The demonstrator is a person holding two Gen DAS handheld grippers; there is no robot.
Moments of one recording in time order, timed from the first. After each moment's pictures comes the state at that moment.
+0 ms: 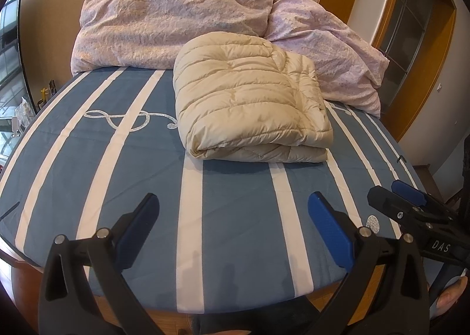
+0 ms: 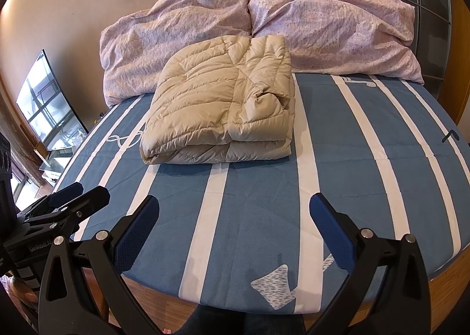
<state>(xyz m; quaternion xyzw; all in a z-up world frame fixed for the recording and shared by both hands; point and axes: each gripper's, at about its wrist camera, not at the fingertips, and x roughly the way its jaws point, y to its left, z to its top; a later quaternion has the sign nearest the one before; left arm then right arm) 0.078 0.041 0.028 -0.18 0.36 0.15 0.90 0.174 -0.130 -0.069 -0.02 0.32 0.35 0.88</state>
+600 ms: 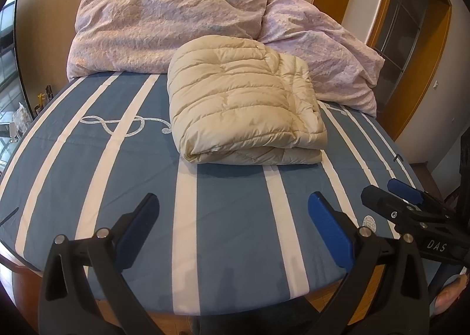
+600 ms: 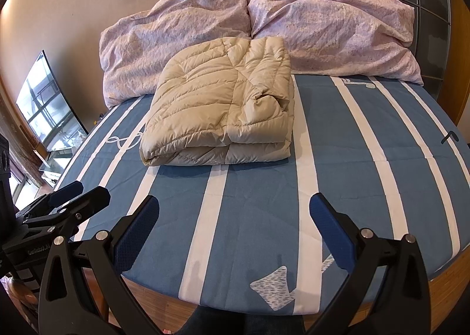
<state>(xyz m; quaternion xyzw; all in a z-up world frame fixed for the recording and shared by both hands) 0.081 0.038 0.033 -0.17 0.35 0.14 0.91 0.175 -0.128 -0.068 -0.02 0.32 0.35 0.88</state>
